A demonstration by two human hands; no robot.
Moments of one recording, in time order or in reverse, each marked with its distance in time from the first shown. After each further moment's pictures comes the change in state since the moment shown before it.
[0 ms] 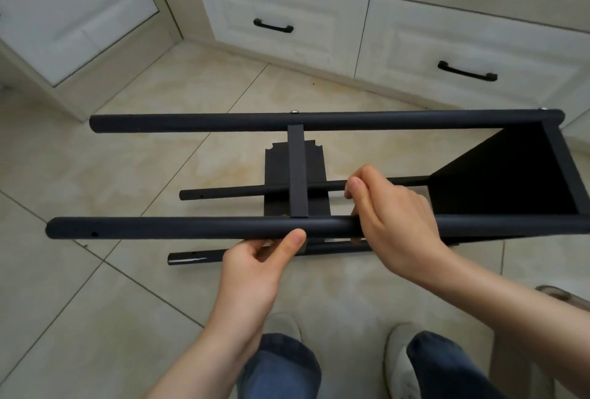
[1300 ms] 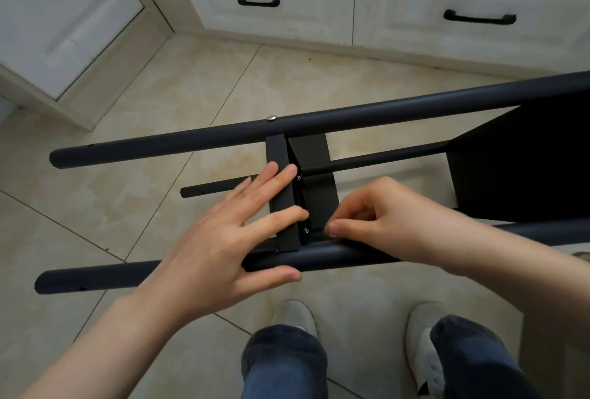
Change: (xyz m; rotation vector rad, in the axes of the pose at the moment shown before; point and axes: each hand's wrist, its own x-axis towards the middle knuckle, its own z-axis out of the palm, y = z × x) left_hand 0.043 0.028 -0.047 1.305 -0.527 1.089; right_hand -0.003 0.007 -0.017 0.395 -0.551 0.190
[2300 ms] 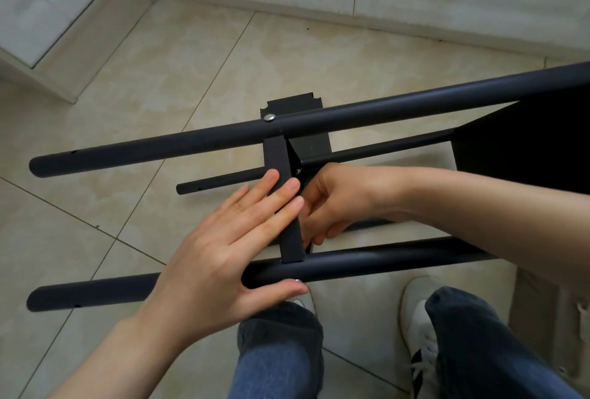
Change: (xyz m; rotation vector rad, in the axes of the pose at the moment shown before) left_hand -0.030 0.022 0.018 -0.047 0.096 -0.023; right_hand 0.045 -0.008 0.022 0.178 -0.483 0.065
